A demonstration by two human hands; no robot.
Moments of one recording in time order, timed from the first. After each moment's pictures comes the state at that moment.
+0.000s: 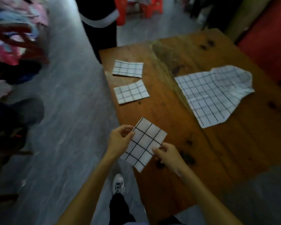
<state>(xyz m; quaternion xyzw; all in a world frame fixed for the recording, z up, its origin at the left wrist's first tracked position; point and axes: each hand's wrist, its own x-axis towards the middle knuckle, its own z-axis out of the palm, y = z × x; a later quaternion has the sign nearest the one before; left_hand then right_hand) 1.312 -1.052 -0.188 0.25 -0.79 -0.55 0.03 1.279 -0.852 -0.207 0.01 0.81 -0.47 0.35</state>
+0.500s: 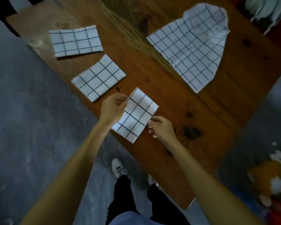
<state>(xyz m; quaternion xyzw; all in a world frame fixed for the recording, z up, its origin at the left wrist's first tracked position) 1.141 -1.117 -0.281 0.04 -0.88 -0.46 -0.13 1.221 -0.931 -0.266 0.30 0.77 -0.51 0.24</state>
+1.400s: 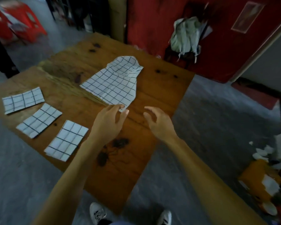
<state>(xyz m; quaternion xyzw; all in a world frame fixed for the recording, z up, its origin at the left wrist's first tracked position) 1.258 -0.871 -0.097 -0.25 -0.91 -0.33 -0.03 1.324 -0.683 -0.105 0.12 0.92 -0.36 -0.04</state>
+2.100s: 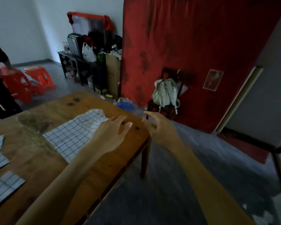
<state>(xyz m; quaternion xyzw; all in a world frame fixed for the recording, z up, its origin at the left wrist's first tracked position) 1.091 -0.542 -0.218 -0.32 -0.90 -0.29 -0.02 1.363 -0.368 0.045 -0.01 0.93 -0.33 -0.15</state>
